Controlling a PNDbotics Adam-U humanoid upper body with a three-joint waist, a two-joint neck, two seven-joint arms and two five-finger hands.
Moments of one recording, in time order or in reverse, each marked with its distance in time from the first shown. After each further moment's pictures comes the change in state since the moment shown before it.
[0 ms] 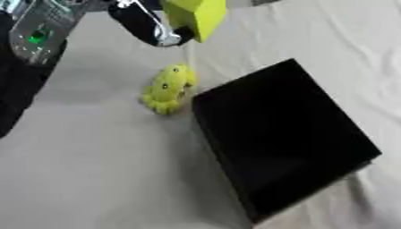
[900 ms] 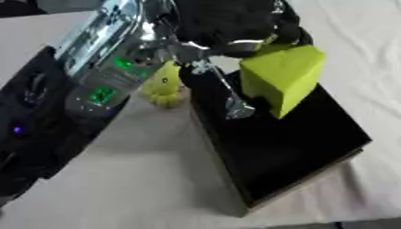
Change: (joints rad) left arm 0.090 -0.216 -0.113 -0.127 -0.076 0.032 -0.069; right arm 0.027 -0.004 -0.012 0.000 -0.005 0.010 -0.009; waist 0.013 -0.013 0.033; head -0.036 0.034
